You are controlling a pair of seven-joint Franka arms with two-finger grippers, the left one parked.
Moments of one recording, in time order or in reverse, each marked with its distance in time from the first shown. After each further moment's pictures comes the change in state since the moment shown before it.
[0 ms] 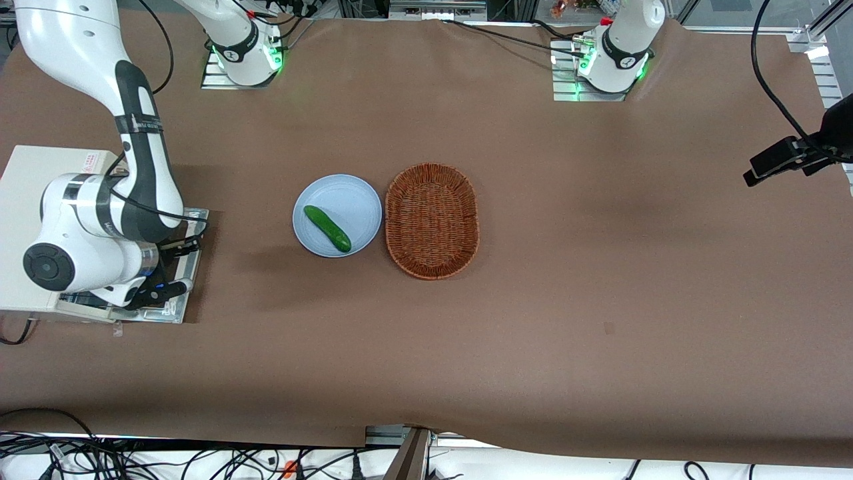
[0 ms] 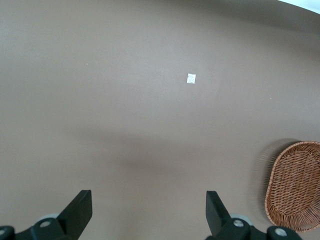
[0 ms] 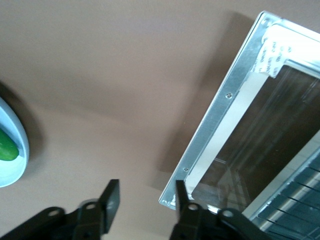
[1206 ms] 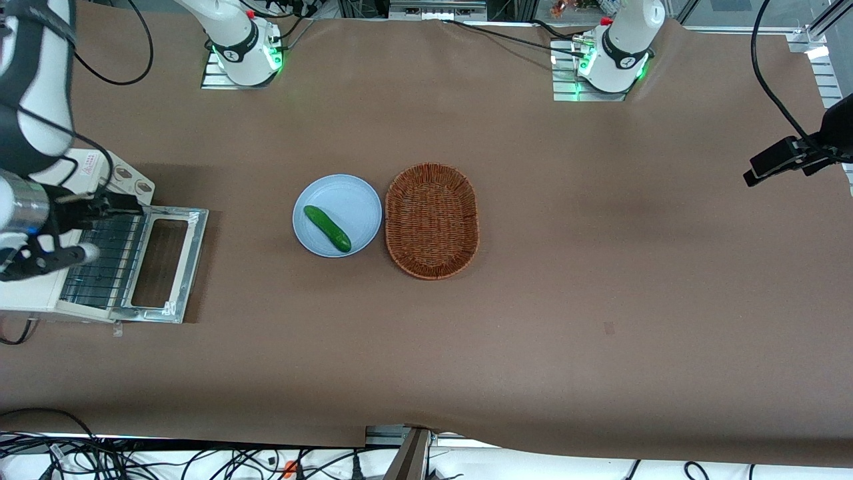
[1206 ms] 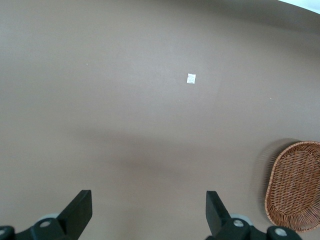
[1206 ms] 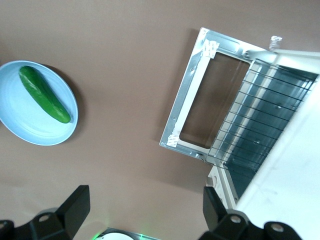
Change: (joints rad) arm -0.008 -0.198 -0.060 0.244 -0.001 -0.338 0.023
